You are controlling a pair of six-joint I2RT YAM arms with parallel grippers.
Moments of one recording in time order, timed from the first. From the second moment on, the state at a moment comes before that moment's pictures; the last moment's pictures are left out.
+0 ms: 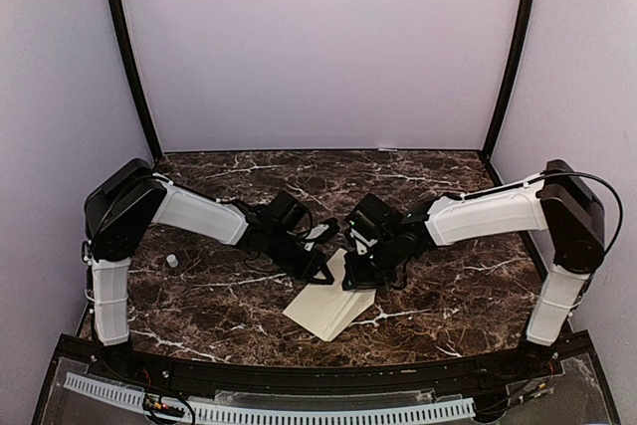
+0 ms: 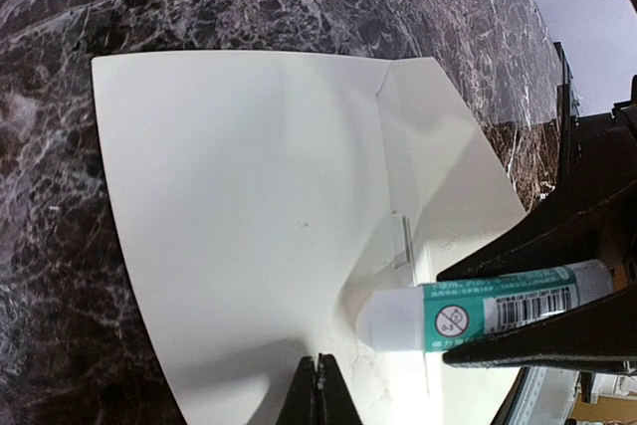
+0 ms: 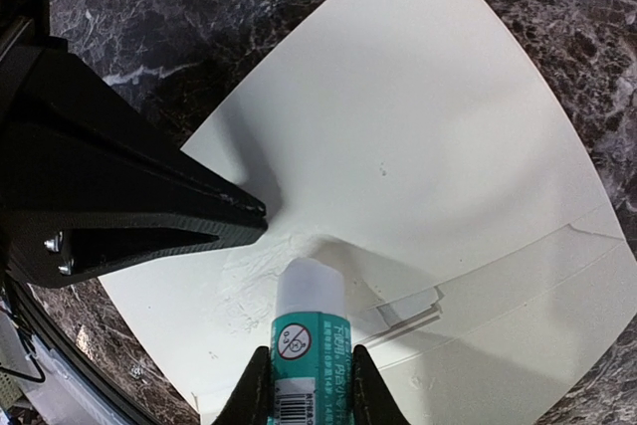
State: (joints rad) left arm -0.83 2.05 1.20 -0.12 0.56 -0.33; right arm 0.95 1.79 1.10 -0.46 -0.15 0.73
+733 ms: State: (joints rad) left arm -0.83 2.05 1.20 -0.12 0.56 -0.33; right arm 0.94 1.78 1.10 -0.47 -0.11 0.72
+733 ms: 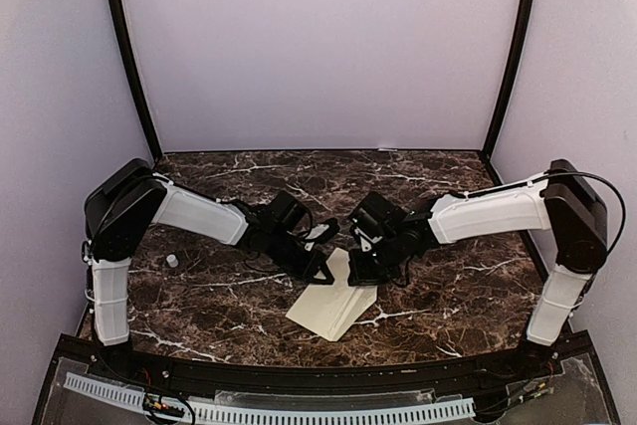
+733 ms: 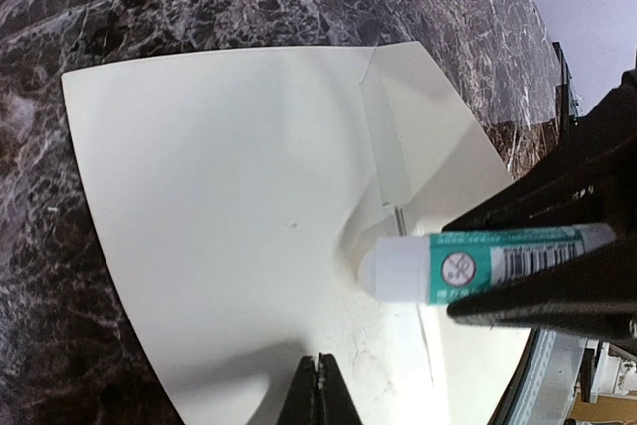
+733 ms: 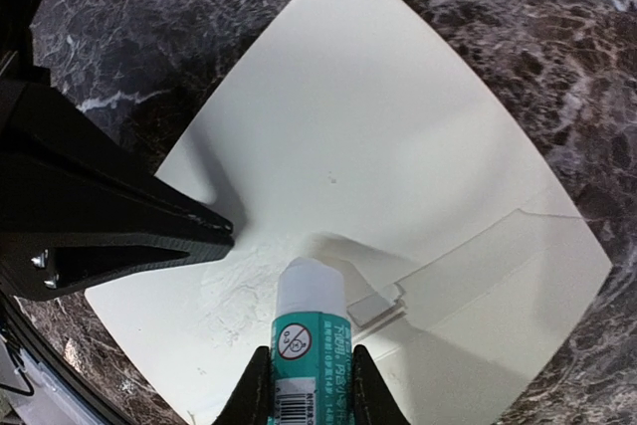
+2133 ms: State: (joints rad) left arm -0.95 1.16 0.90 0.27 0.41 -0.90; right arm 1.03 0.96 0.66 0.32 -0.20 0.68
